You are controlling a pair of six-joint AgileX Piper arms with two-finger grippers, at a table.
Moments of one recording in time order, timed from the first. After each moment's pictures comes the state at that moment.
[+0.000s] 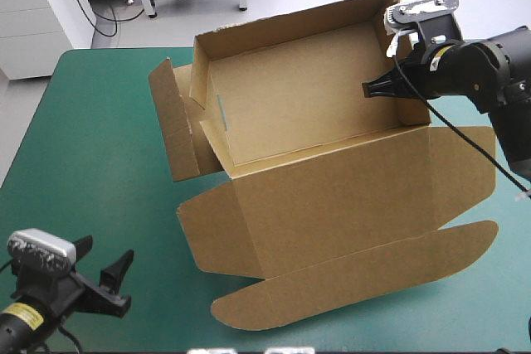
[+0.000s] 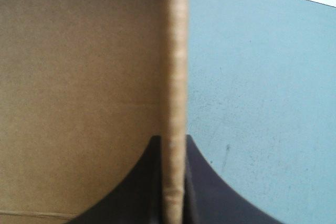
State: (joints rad) left arm -0.21 0.33 -0.63 -0.16 0.91 0.19; right arm 0.33 1.45 -1.87 -0.10 1.23 0.01
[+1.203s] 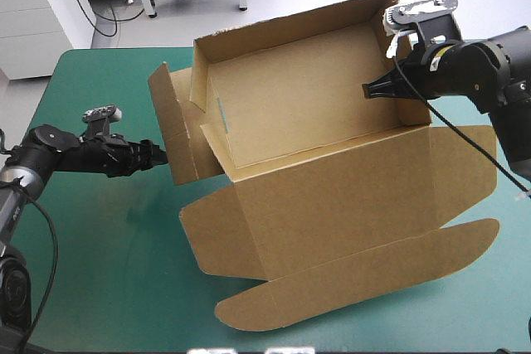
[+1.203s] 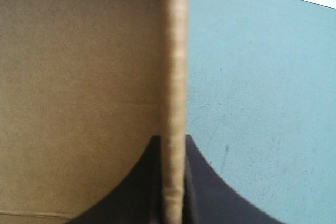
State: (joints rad) left arm 0.17 1.56 -1.06 -0.78 0.85 0.63; right arm 0.33 1.45 -1.87 -0.10 1.23 0.00
